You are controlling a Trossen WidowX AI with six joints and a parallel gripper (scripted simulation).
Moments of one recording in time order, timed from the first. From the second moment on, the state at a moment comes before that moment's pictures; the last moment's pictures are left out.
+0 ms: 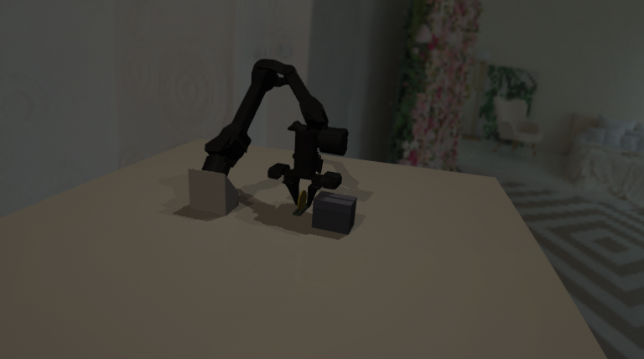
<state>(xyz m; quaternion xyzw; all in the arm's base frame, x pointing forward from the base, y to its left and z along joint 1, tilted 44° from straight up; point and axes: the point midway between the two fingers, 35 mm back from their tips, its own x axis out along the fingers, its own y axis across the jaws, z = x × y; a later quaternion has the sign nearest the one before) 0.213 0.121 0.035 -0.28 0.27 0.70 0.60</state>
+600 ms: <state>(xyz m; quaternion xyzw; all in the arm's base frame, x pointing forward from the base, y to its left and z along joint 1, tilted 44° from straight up) 0.210 0.121 0.033 -0.28 0.28 0.70 0.60</state>
